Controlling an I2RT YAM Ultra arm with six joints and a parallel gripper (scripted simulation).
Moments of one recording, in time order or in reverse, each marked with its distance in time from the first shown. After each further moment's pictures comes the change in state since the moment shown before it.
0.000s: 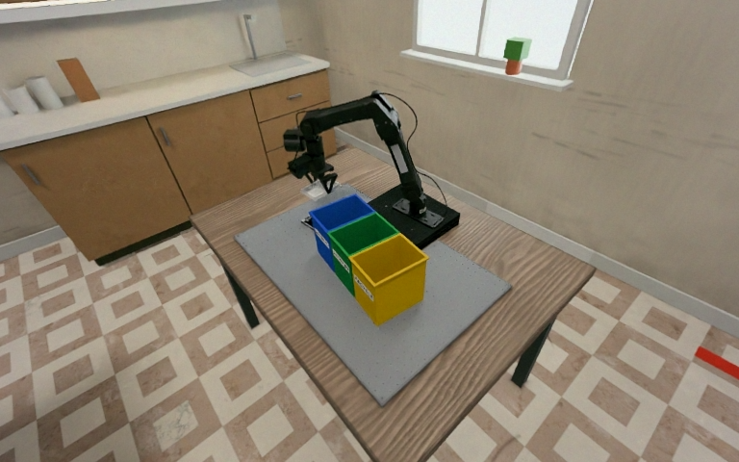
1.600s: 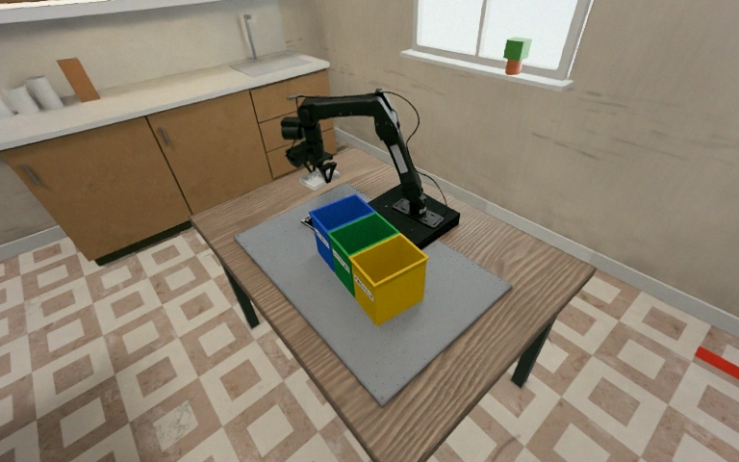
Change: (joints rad) arm -0.005 0.011 0.192 -0.193 0.000 -0.006
